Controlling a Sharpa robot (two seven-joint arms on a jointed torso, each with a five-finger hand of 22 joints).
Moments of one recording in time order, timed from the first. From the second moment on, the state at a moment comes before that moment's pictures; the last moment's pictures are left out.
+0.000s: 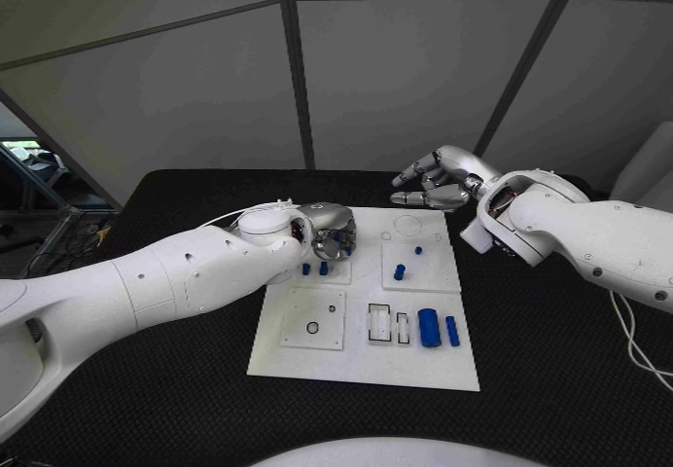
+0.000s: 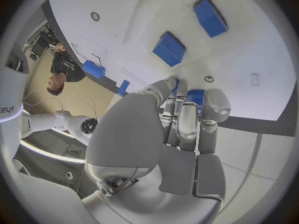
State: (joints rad) left arm 1.16 -0.50 -0.01 1.21 -1.55 -0.10 -0.08; left_hand 1.51 -0.14 0.44 0.06 0.15 1.03 0.13 0.21 0.10 1.08 0.07 0.38 0.12 1.39 0.00 1.39 1.09 0.12 1.29 0.11 1.08 1.30; right arm 1.22 -0.80 0.08 1.47 -1.03 -0.29 -0.01; right_hand 1.33 -0.07 0.08 0.15 0.33 0.92 0.17 0.11 0.07 1.40 0.08 1.35 1.31 1.47 0.01 1.47 1.31 0.09 1.29 0.12 1.31 1.13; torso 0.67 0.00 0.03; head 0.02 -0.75
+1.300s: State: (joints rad) left arm 1.15 -0.71 0.07 1.37 -1.47 -0.13 -0.09; left_hand 1.49 -0.15 0.46 0.04 0.15 1.05 0.14 0.19 0.10 1.11 0.07 0.33 0.12 1.39 0.00 1.39 1.08 0.12 1.29 0.11 1.08 1.31; right arm 1.22 -0.81 0.08 1.46 -1.03 -0.29 -0.01; right_hand 1.33 -0.07 0.08 0.15 0.33 0.92 0.17 0.11 0.07 1.40 0.08 1.35 1.31 1.47 0.01 1.47 1.31 0.09 1.29 0.12 1.31 1.13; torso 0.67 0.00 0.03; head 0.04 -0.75
